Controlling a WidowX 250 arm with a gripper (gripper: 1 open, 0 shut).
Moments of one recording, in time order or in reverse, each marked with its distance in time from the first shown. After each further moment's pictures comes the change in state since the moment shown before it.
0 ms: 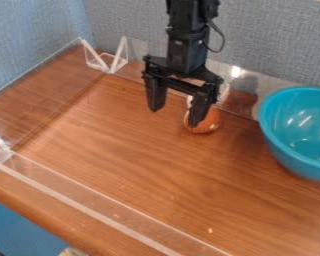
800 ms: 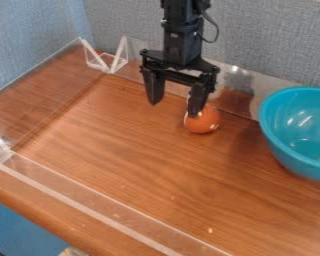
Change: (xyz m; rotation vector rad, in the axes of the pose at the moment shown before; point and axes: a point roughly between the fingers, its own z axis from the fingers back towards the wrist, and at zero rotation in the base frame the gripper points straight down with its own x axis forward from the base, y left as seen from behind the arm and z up) arm 0.013 0.008 0.001 -0.027 -0.036 0.046
